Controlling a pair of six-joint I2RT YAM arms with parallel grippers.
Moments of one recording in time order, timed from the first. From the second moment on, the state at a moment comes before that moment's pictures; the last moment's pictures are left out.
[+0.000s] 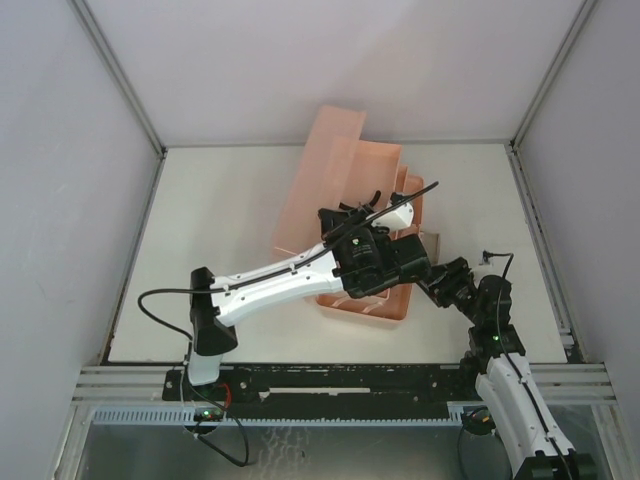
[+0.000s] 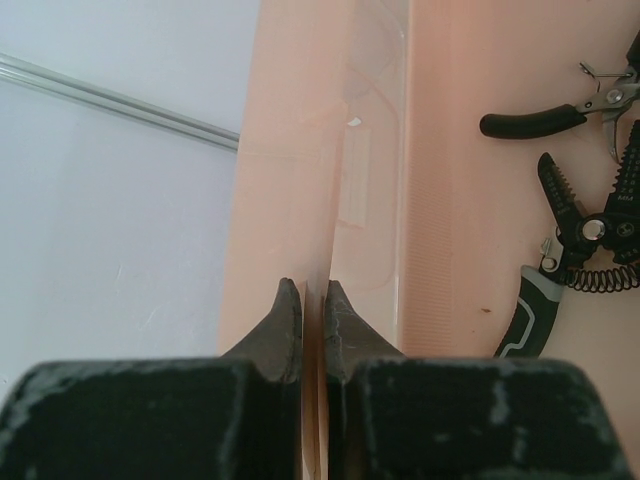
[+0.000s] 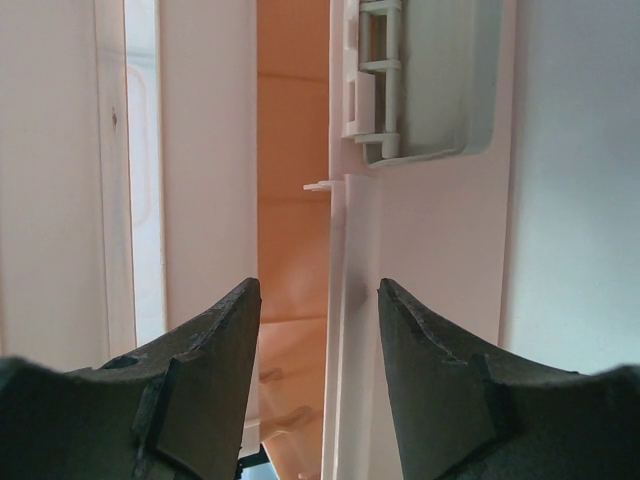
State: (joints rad) left arm -1.30 1.92 2.06 -1.38 -1.36 -0.29; right arm 0.05 0.48 0.10 0.06 -0.47 1.15
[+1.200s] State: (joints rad) left arm -1.38 2.13 2.20 -1.15 -0.86 -0.48; right arm 0.05 0.33 0.16 -0.19 -0.30 1.05
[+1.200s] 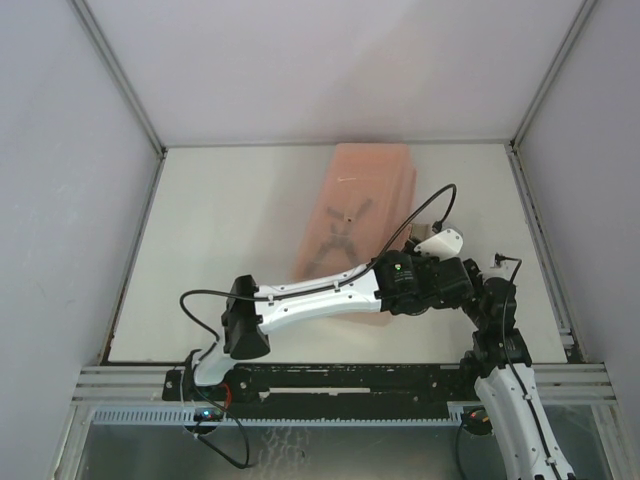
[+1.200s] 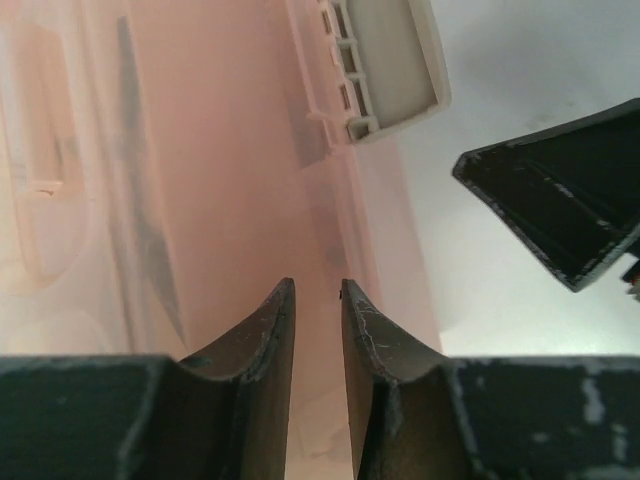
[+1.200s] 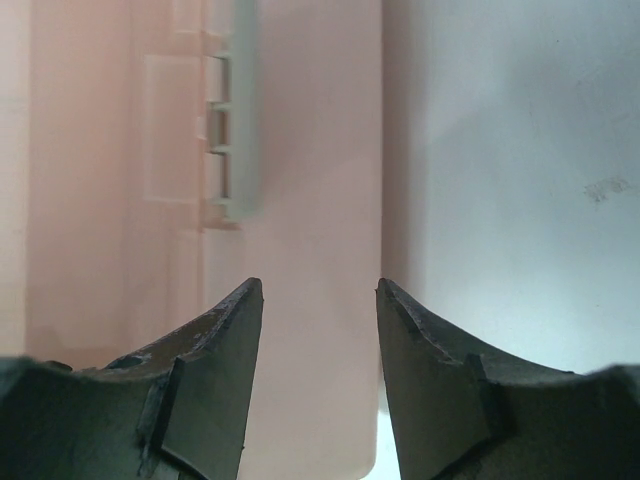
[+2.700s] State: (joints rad) left arm -0.62 1.05 1.19 -0.59 -0.15 -0.46; right arm -0.18 0.58 0.34 -0.18 -0.40 0.89
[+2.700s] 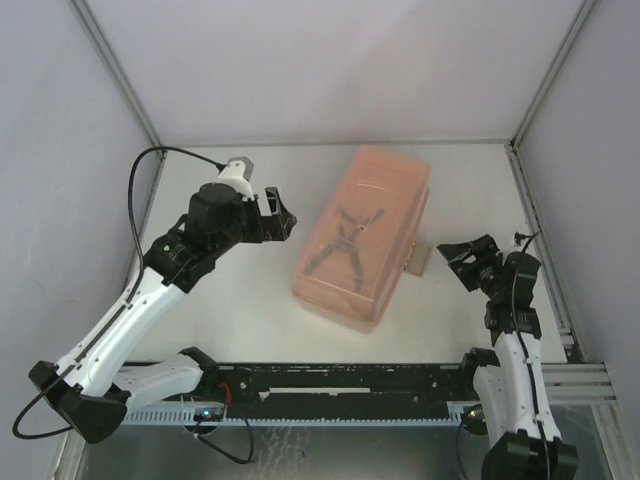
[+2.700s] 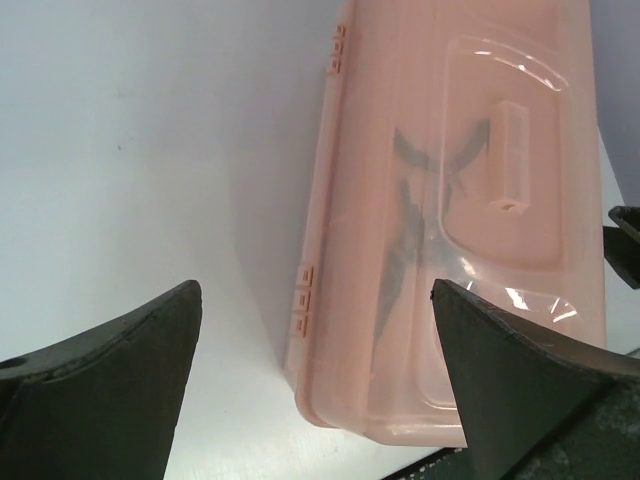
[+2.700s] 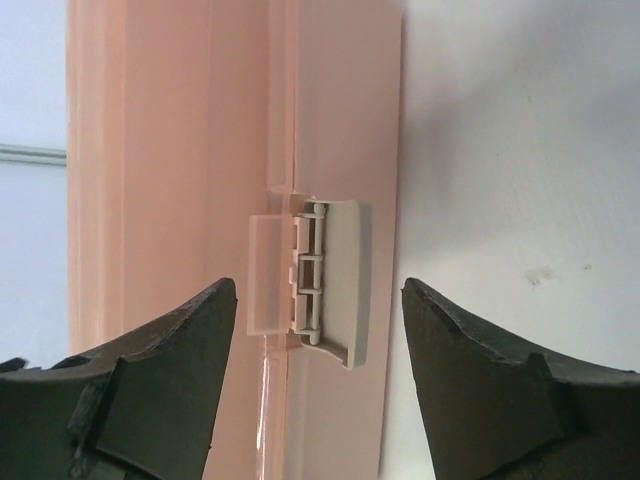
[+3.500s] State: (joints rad) left arm -0.44 1.16 1.09 -0.37 0.28 -0.56; right arm -0.33 1.06 0.34 0.06 -0.88 0.83
